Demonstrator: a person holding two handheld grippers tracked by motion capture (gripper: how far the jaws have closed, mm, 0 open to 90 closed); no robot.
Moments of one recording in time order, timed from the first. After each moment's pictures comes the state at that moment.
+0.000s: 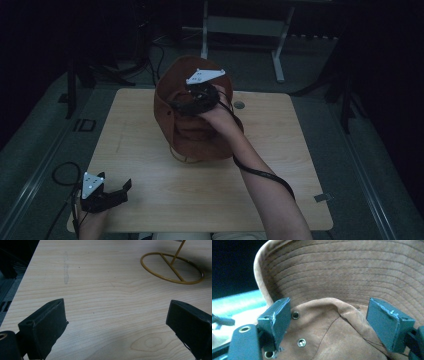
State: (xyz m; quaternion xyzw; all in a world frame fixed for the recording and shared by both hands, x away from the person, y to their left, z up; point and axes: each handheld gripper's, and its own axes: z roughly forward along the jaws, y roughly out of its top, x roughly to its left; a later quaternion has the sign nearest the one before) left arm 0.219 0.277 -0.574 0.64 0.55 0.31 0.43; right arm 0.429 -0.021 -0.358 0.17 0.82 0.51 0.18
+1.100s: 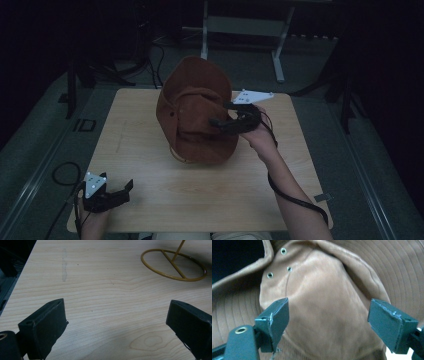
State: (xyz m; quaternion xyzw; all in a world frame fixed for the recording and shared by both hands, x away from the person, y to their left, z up) left arm 0.220 0.272 -0.577 0.64 0.55 0.31 0.43; right arm 0.399 -0.134 -0.388 0.22 0.81 0.52 0.16
